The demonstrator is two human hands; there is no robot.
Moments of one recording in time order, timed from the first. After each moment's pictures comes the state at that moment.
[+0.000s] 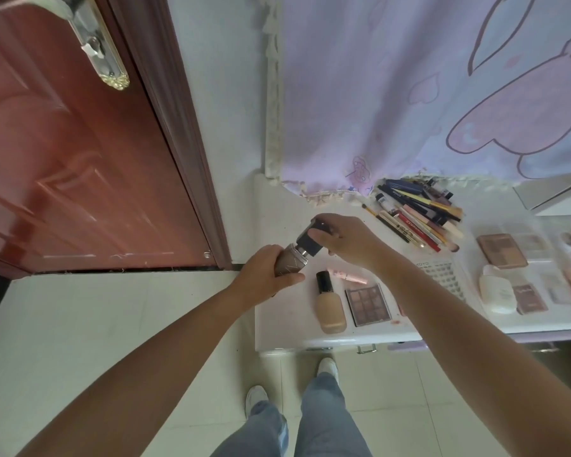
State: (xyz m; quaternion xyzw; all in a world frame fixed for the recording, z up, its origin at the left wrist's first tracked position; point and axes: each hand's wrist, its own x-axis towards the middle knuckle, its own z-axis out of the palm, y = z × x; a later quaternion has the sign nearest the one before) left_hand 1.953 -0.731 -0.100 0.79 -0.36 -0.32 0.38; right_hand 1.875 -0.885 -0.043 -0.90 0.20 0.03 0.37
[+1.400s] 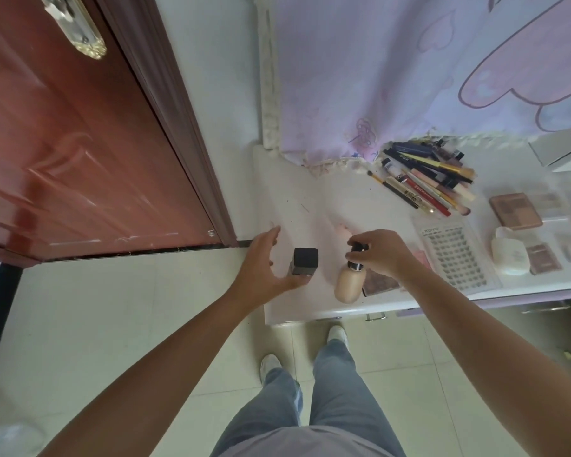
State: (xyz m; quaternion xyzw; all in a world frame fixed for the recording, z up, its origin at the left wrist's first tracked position) left_hand 1.929 -0.701 -0.114 0.78 -0.30 -0.32 0.44; right_hand 1.822 -0.890 -0.094 -0.89 0.34 0.13 0.28
